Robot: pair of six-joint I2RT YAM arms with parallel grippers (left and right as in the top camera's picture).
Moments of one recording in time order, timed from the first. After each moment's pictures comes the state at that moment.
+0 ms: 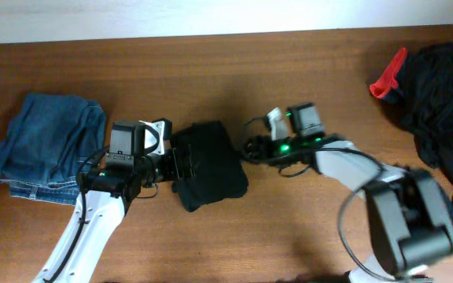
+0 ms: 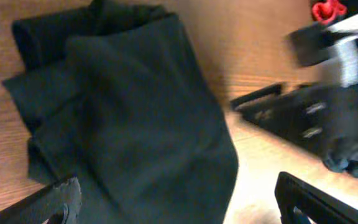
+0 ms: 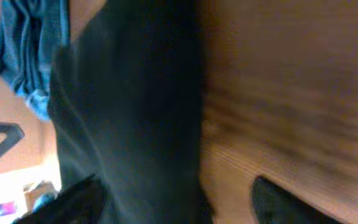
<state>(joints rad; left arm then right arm) -0.18 1.31 0.84 -0.48 0.47 -0.35 0.25 1.77 0.93 -0.20 -0.73 0.42</state>
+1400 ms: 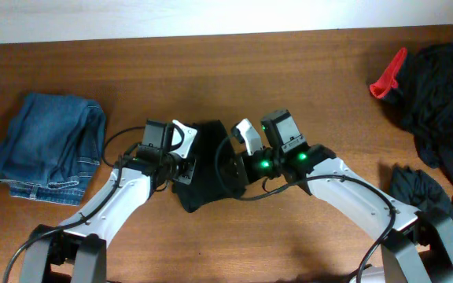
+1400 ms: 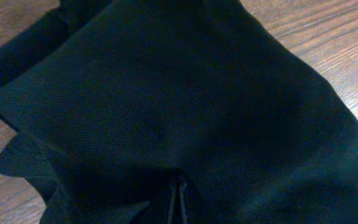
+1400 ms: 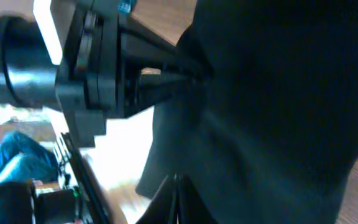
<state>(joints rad) -0.30 1.58 0.84 -0.33 0.28 0.04 0.48 1.58 0.93 -0.27 -0.69 0.32</state>
